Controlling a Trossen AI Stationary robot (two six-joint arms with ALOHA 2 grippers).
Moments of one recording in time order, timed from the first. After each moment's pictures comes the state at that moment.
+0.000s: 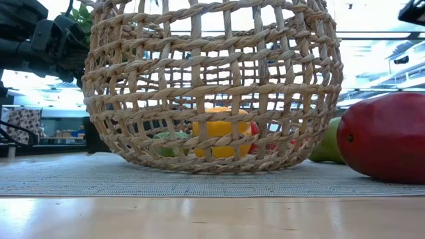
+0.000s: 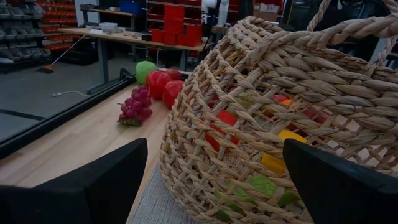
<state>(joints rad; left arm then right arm) 0.07 0.22 0.01 0.16 -0.12 -0.12 0.83 1.31 1.04 -1.03 0.28 0.96</state>
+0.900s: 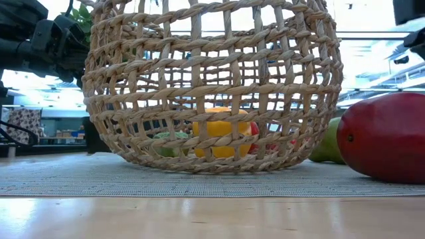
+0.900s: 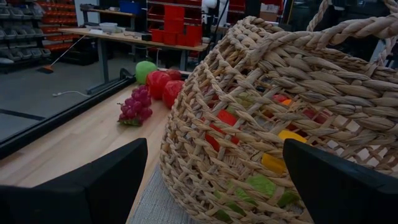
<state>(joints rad) 0.07 0.22 0.01 0.16 -0.12 -0.12 0.81 1.49 0.99 -1.16 0.26 1.06</state>
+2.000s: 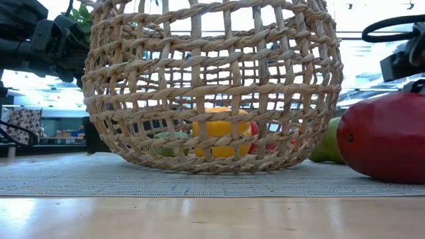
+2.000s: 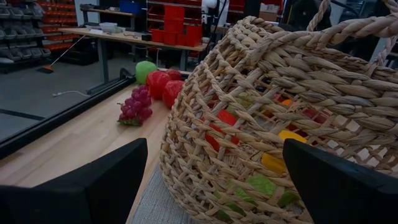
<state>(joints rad) 0.07 0.22 0.01 0.16 -0.12 -0.12 0.71 1.47 0.74 -0.87 0.21 1.10</state>
